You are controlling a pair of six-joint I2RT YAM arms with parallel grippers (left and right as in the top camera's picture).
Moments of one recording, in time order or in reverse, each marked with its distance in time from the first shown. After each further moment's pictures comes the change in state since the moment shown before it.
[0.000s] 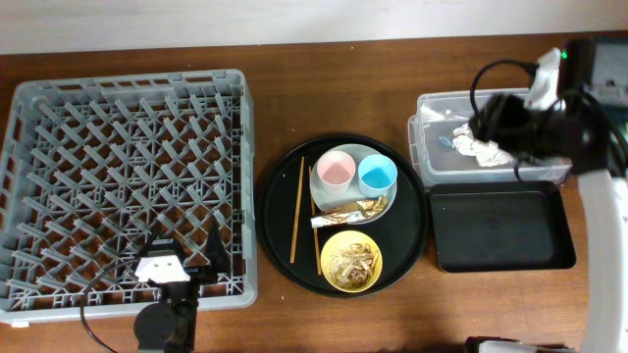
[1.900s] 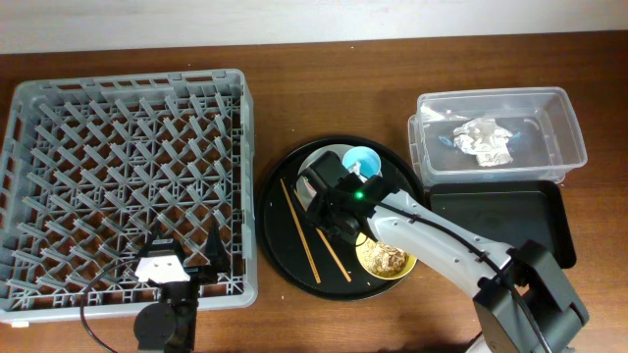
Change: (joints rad) left arm 0.000 0.000 0.000 0.000 0.000 0.000; right arm 0.797 0.272 -0.614 0.704 0.211 0.943
